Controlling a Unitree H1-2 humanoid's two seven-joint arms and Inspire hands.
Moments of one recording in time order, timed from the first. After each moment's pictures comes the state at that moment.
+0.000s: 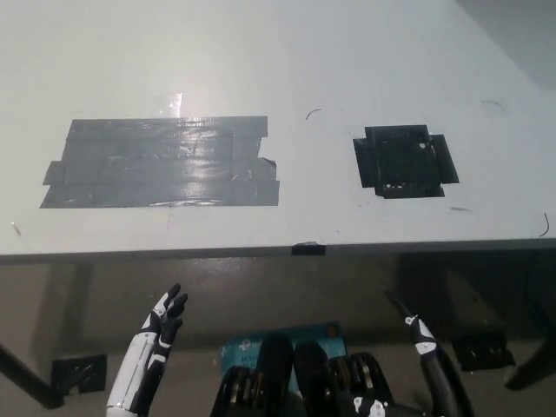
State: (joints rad) left_arm 0.11 0.12 -0.09 -0.15 0.15 -0.02 -0.04; right_arm 0.15 -0.18 0.39 -0.20 -0.30 -0.11 -0.20
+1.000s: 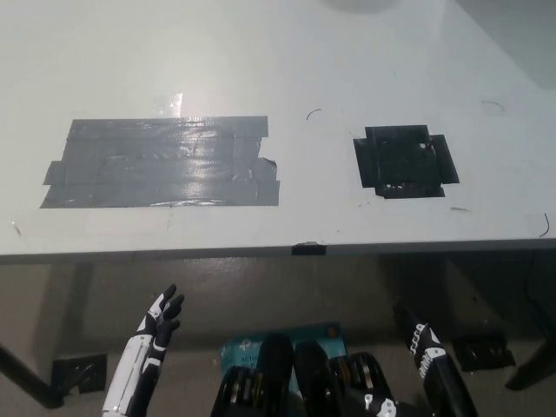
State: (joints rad) left_arm 0.13 0.12 -0.09 -0.19 0.14 -0.01 -0.04; right_arm 0.18 -0.10 0.26 -0.14 -0.02 -0.15 -0.03
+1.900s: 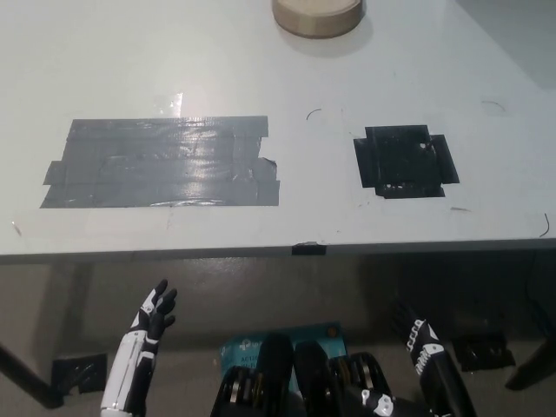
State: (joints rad) left_arm 0.13 0.07 -0.04 -0.18 0.13 -0.01 -0.03; right_arm 0.18 -0.06 0.23 -0.14 -0.02 -0.14 0.00
